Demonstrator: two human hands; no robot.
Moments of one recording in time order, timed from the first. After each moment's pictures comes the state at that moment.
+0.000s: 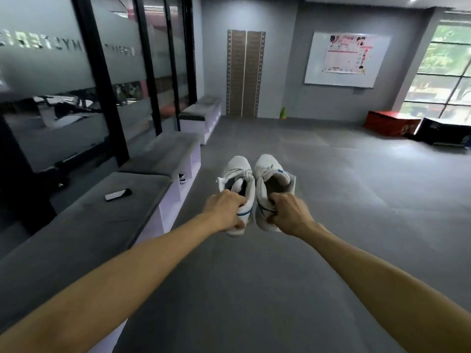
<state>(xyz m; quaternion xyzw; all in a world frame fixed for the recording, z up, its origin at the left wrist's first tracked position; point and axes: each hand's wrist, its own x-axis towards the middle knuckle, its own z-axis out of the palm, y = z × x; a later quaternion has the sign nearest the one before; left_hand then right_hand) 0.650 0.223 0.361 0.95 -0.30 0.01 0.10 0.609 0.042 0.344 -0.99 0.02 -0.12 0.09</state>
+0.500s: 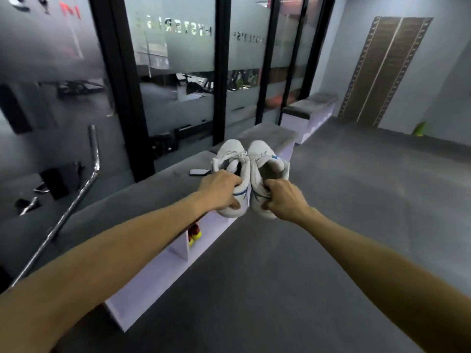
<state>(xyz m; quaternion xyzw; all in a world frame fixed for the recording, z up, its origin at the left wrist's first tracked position) 0.787 0.306 0.354 0.99 -0.04 0.04 0.09 0.838 0.127 0.335 -0.96 -0.26 -0.07 0.13</state>
